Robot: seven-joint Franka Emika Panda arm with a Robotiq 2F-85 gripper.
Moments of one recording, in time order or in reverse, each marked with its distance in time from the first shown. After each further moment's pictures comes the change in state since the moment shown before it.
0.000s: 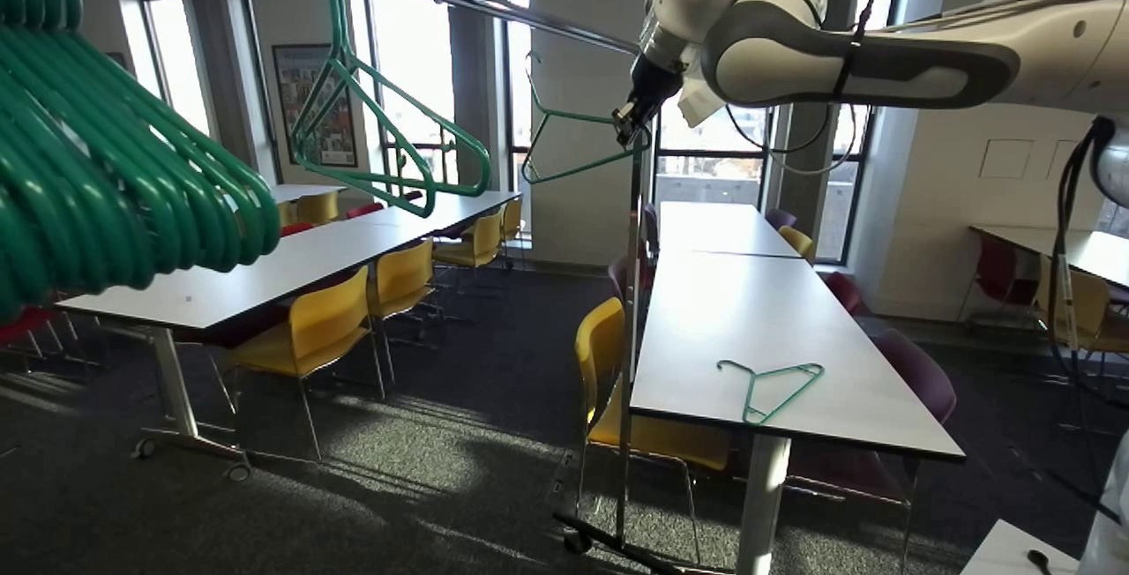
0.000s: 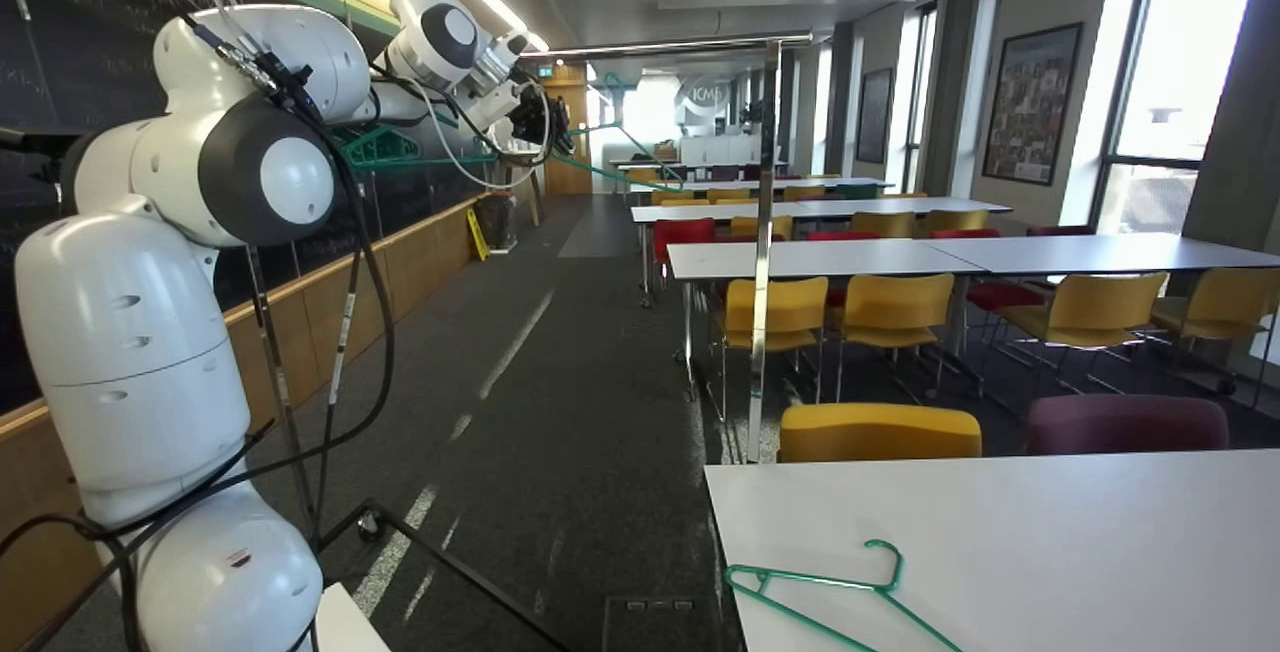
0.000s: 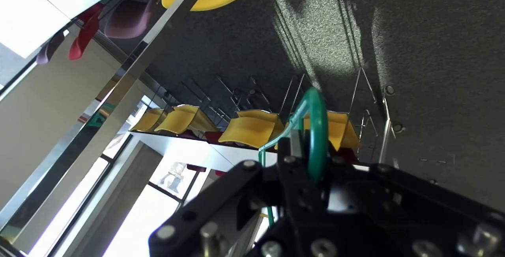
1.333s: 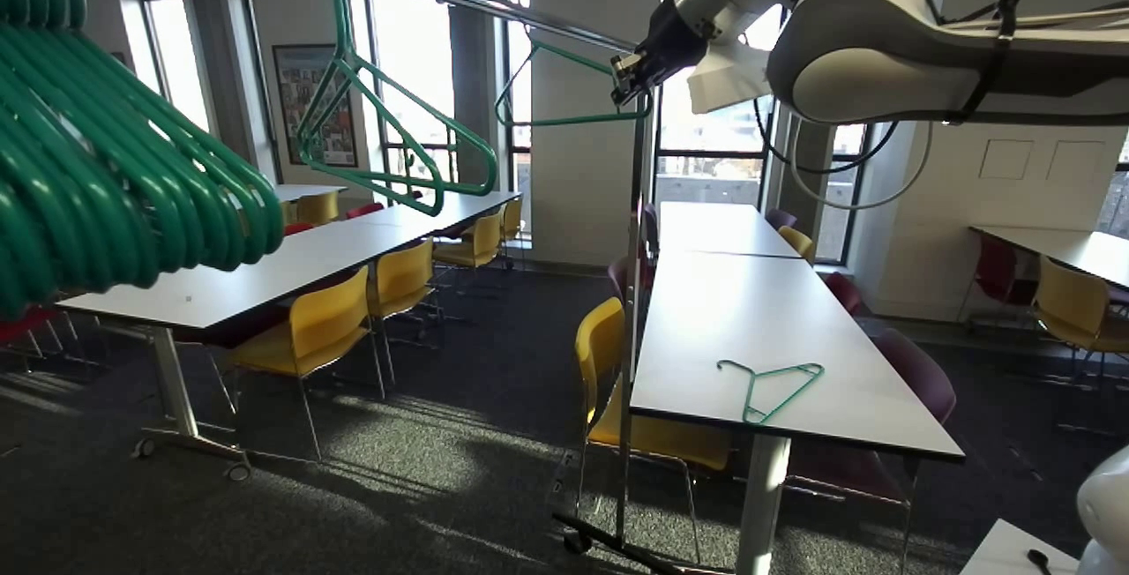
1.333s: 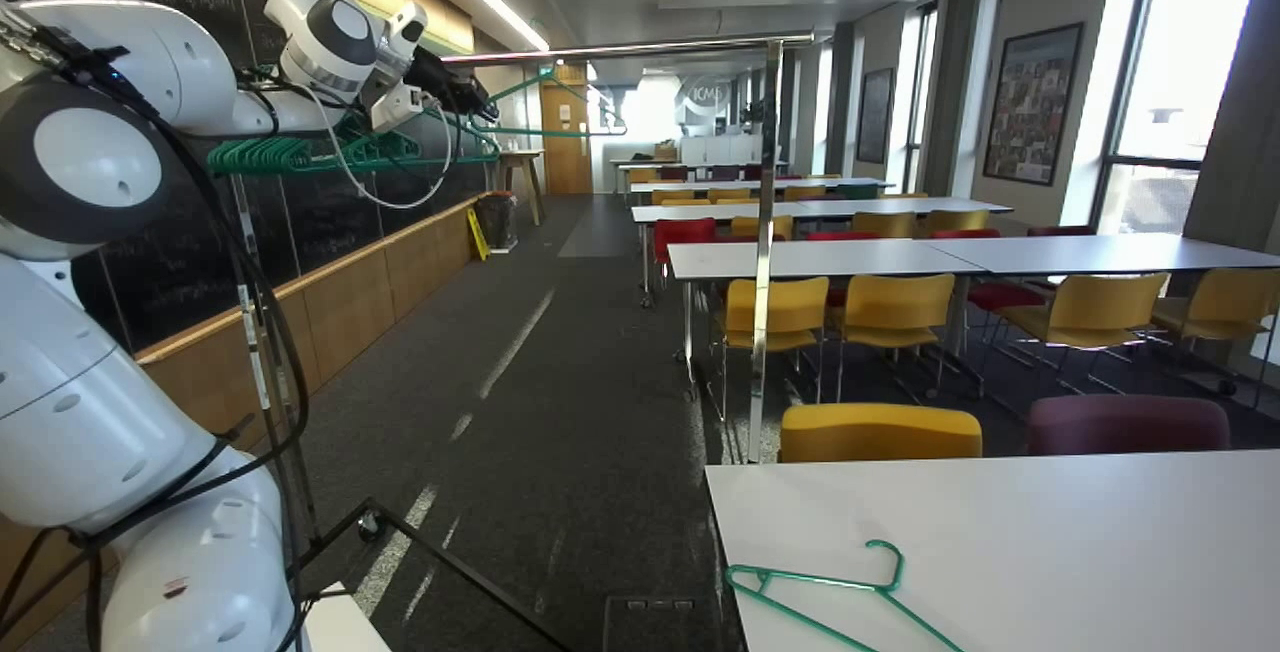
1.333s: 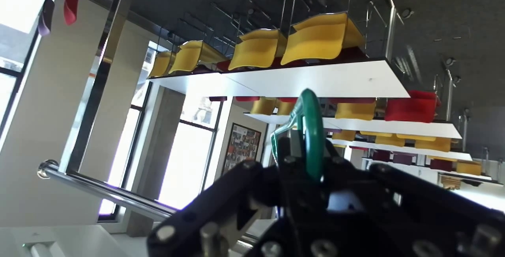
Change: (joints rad) arm -0.380 -0.338 0.399 -0.256 0.072 0.255 0.352
